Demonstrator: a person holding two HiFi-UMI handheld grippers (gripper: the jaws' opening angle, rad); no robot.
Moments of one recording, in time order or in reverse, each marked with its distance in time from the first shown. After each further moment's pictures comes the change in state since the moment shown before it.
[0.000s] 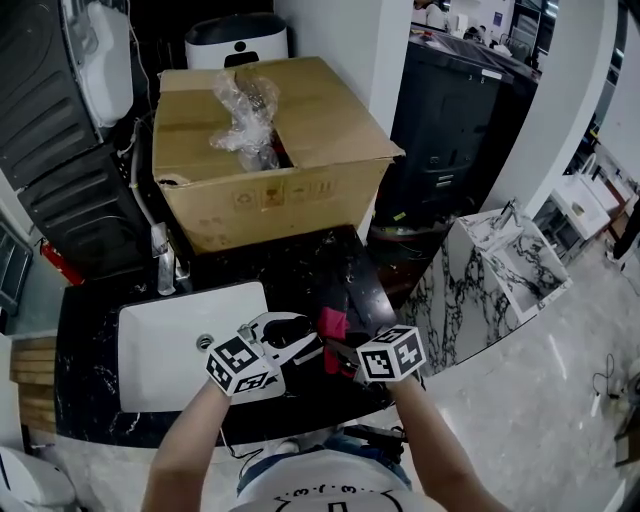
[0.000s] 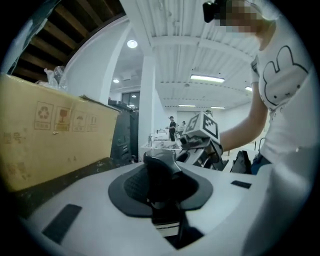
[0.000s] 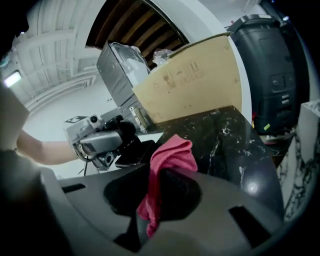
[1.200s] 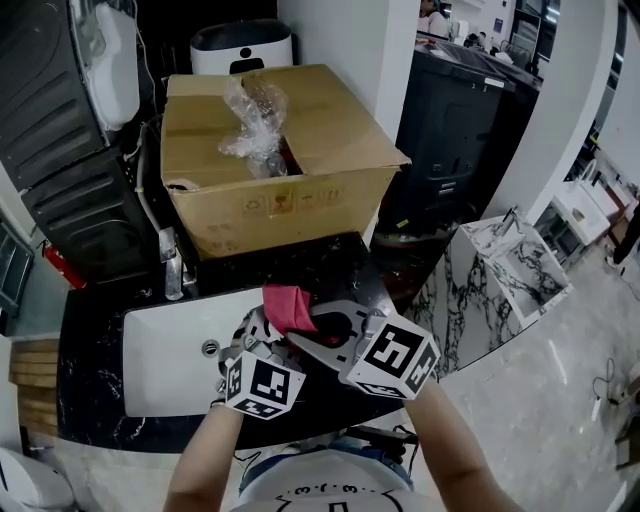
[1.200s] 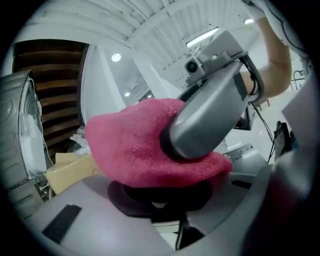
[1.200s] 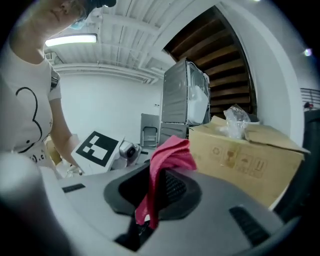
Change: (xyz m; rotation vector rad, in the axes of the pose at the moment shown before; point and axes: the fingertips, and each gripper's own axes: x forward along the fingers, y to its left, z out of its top) left arm -0.034 0.027 0.065 0.405 0.120 0.515; right arm -0.036 0.154 0.122 -0.677 -0.196 0.212
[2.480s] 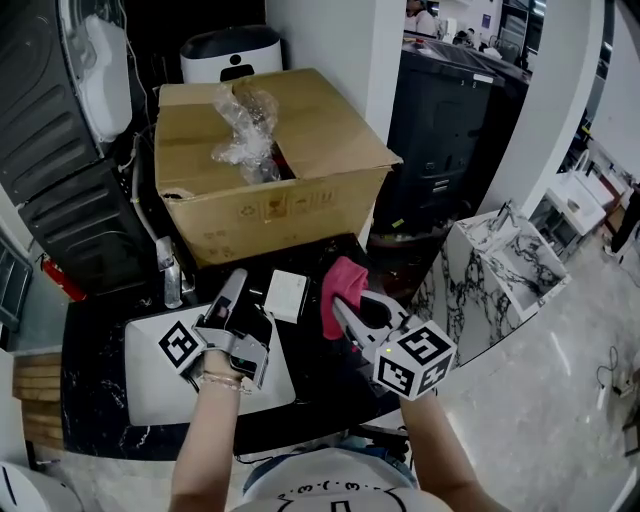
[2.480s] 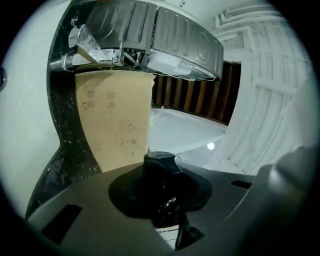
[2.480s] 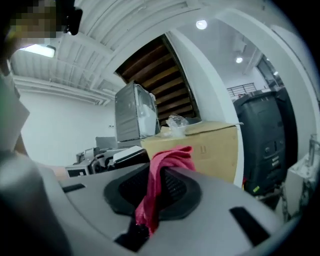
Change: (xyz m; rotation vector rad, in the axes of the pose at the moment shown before) left arm -0.030 0.118 -0.027 -1.890 -0.647 -0.138; right arm -0.060 -0.080 -0.029 0.332 -0.232 -0.495
